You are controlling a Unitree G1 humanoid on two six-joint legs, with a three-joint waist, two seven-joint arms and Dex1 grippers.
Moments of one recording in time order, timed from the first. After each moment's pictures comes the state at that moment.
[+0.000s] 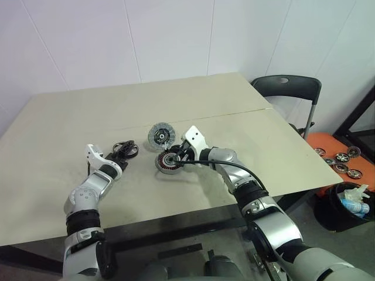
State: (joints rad) left arm -0.47 0.21 0.56 0.47 -0.86 0.69 -0.23; right arm -0.76 -0.06 0.20 0.70 0.00 0.14 0.70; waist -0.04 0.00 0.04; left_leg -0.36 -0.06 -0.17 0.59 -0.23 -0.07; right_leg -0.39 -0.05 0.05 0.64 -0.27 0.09
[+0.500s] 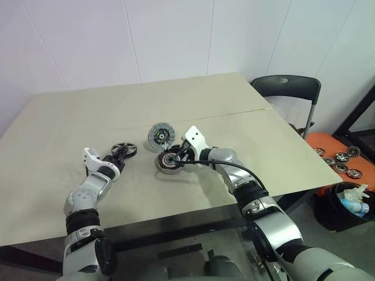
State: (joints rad) left arm -0.47 0.20 0.65 0.51 -0.89 0.68 -0.18; right arm -0.76 -0.07 0.20 0.70 0.00 0.14 0.69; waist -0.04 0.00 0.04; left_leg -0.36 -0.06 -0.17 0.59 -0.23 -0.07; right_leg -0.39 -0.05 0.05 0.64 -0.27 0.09
